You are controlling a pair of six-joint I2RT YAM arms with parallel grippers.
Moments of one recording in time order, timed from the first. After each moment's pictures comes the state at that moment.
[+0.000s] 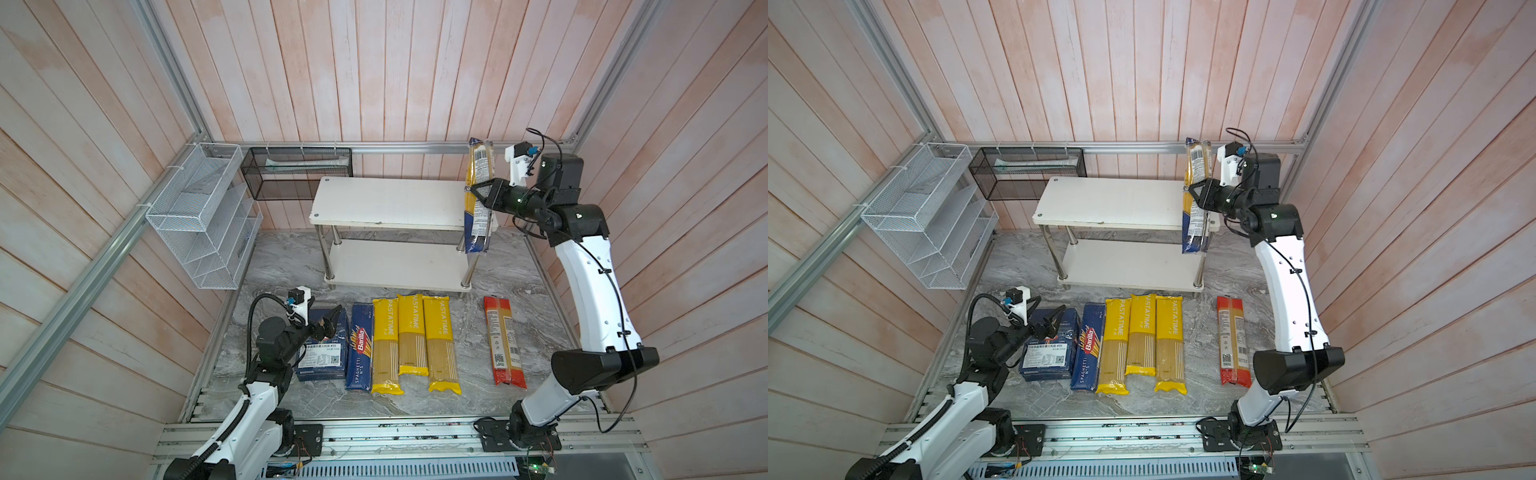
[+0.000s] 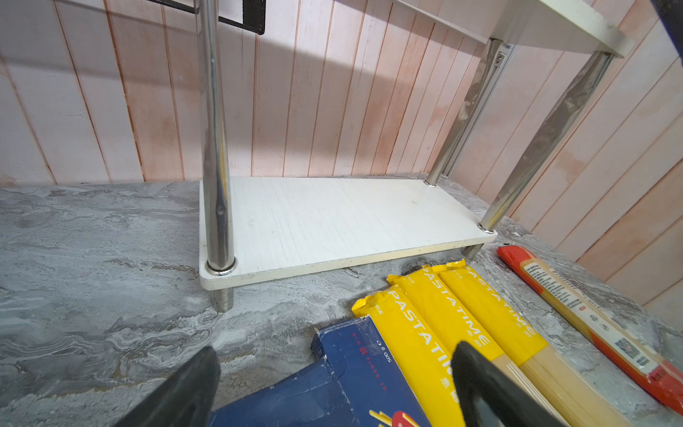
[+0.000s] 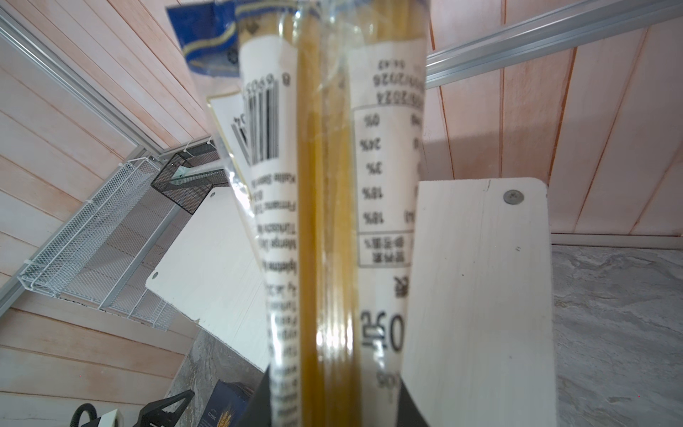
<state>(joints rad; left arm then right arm) -0.10 0.86 0.24 0.47 0.44 -0.14 0.16 1.67 2.12 -0.81 -0.43 0.38</state>
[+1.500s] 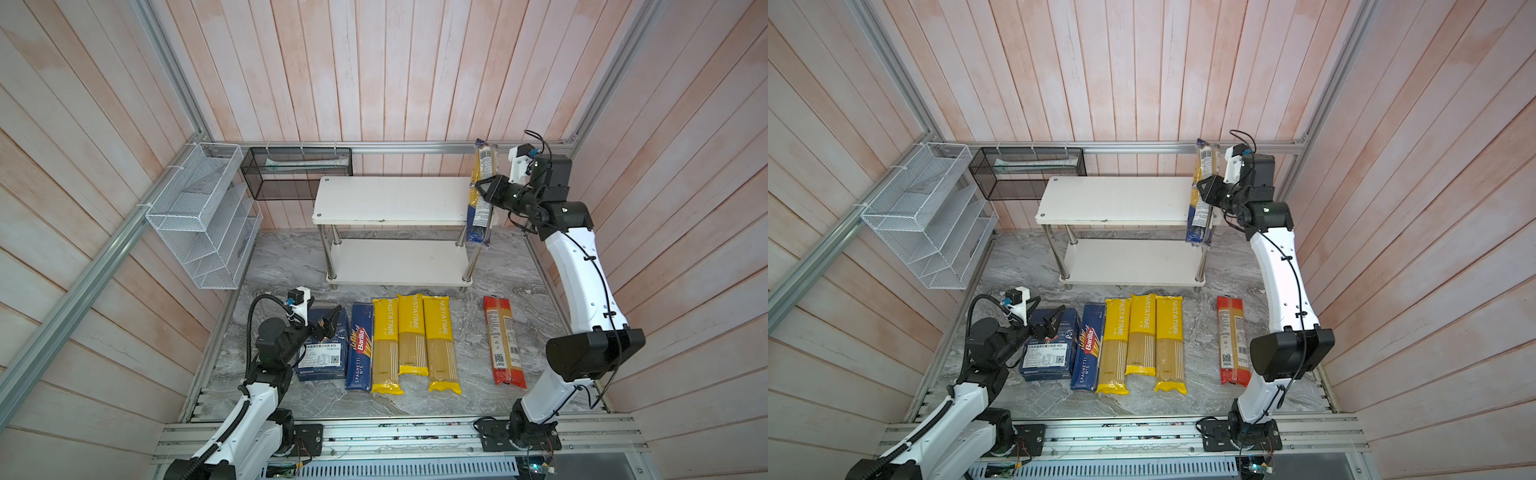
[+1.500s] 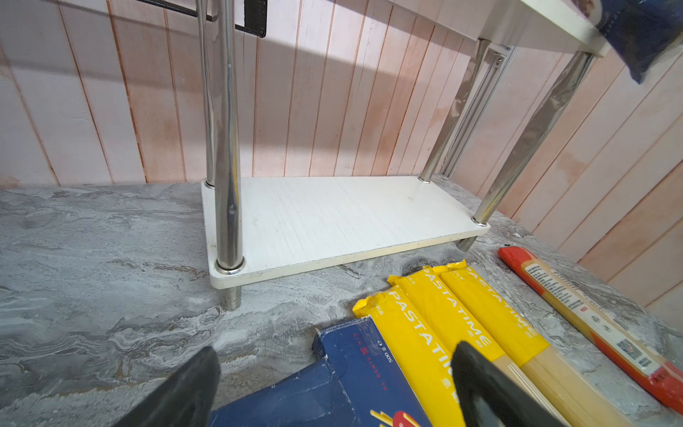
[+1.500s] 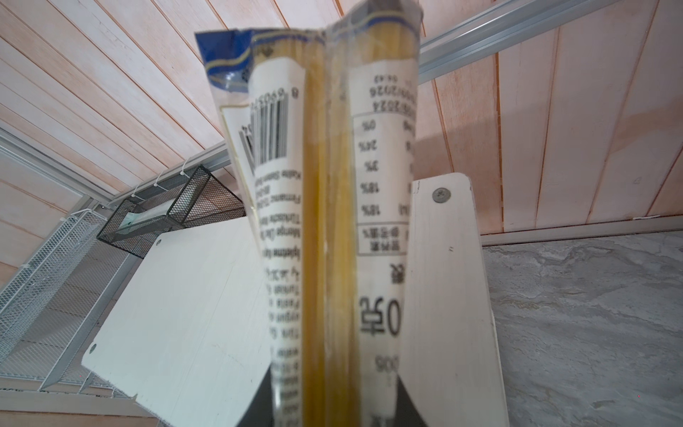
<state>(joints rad) -0.10 0.85 0.23 0.48 0.44 -0.14 0.12 1.75 2.08 -0.68 -0.34 0.45</state>
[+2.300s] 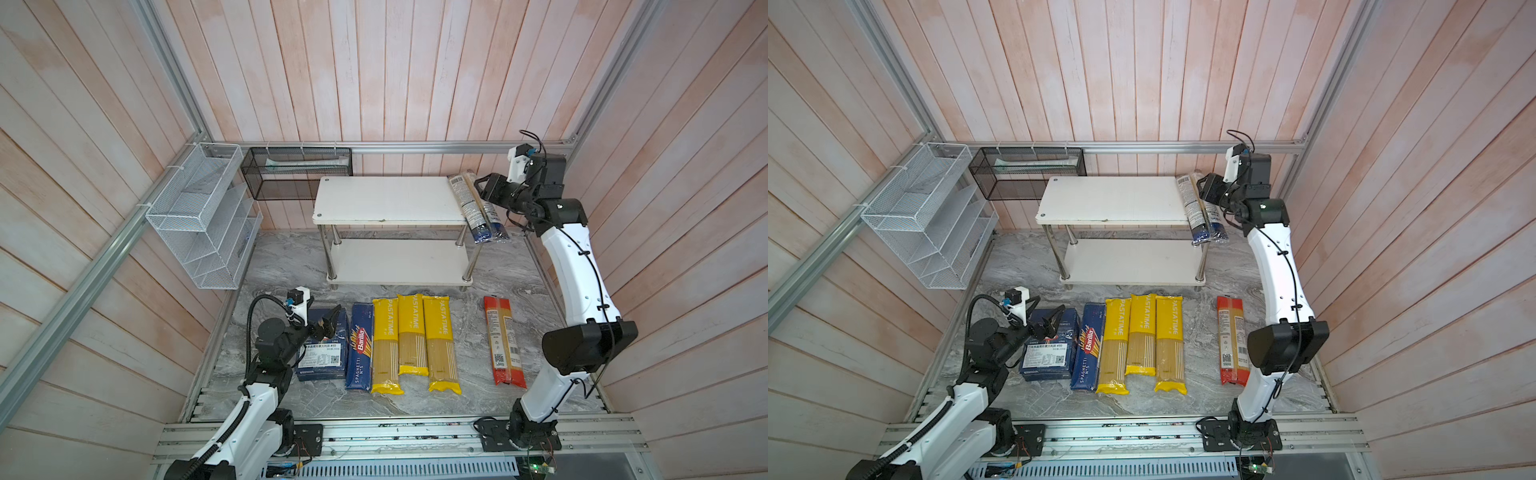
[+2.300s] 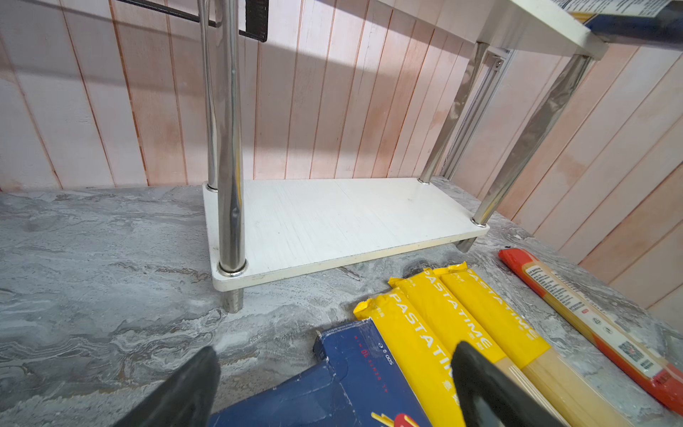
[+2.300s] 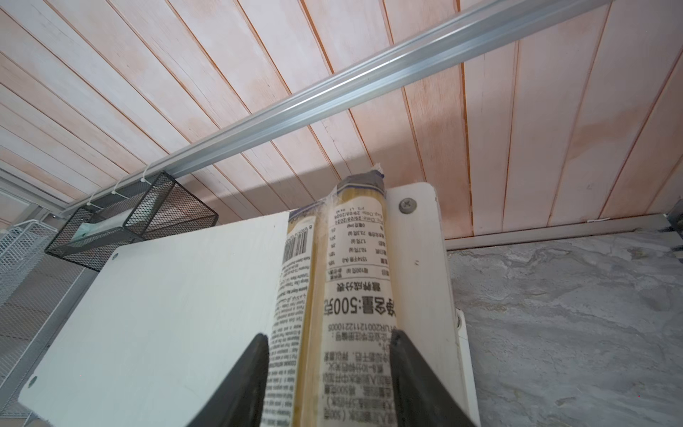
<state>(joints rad) -0.09 0.85 0.23 0.49 0.44 -0.14 0.12 1.80 2.15 -0.70 -0.27 0.42</state>
